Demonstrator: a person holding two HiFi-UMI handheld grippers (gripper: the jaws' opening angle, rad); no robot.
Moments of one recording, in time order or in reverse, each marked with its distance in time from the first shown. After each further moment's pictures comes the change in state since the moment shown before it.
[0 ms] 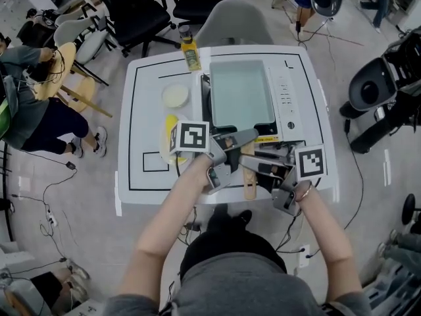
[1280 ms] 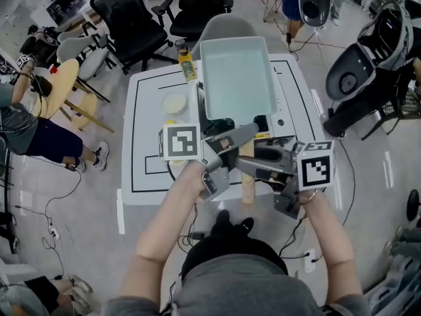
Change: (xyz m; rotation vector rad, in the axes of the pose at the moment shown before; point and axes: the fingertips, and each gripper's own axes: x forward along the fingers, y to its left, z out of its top) left arm -0.016 -0.100 -0.012 0.251 -0.042 -0.103; right arm -0.013 0.076 -0.001 -0.327 -0.011 -0.083
